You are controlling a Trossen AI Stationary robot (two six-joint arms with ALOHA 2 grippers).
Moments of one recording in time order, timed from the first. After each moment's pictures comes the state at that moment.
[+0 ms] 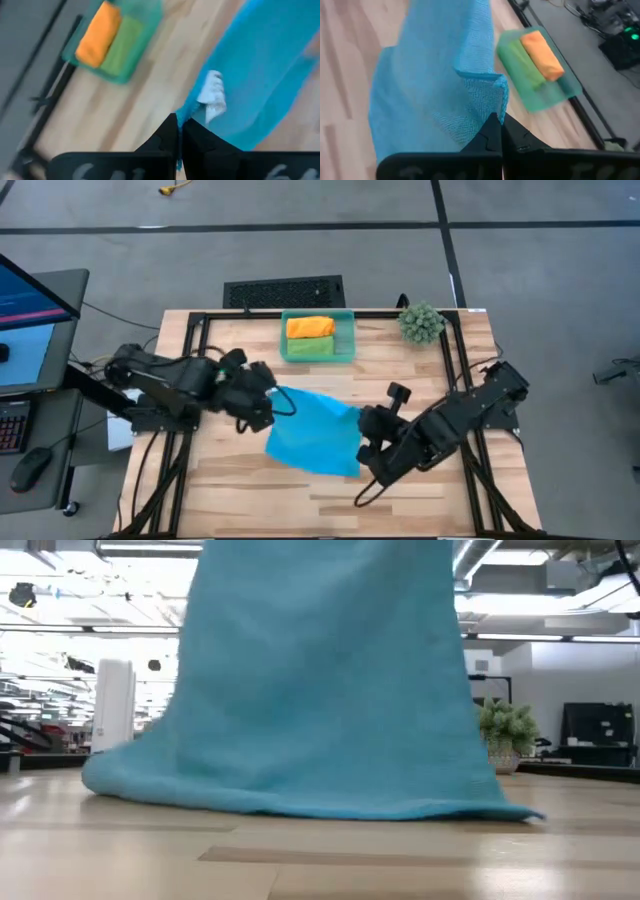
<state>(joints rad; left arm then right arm) -0.35 1.57 1.87 -1.57 -0.53 -0.72 0.59 1.80 1.95 -1.50 0.79 0.78</state>
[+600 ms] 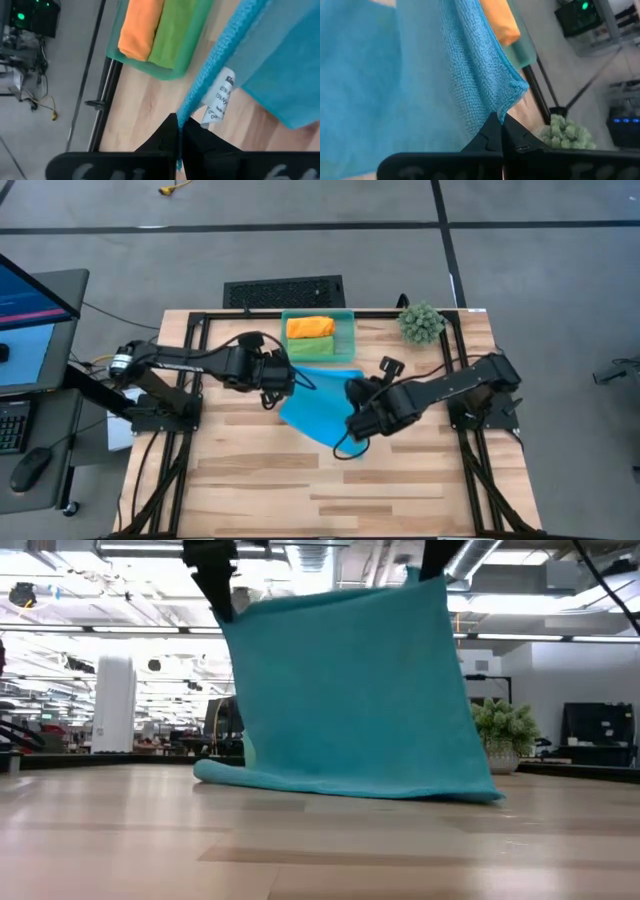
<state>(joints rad) -0.07 1.57 1.51 -1.35 -0.64 -0.34 0.36 1.80 1.78 -1.57 0.77 0.68</state>
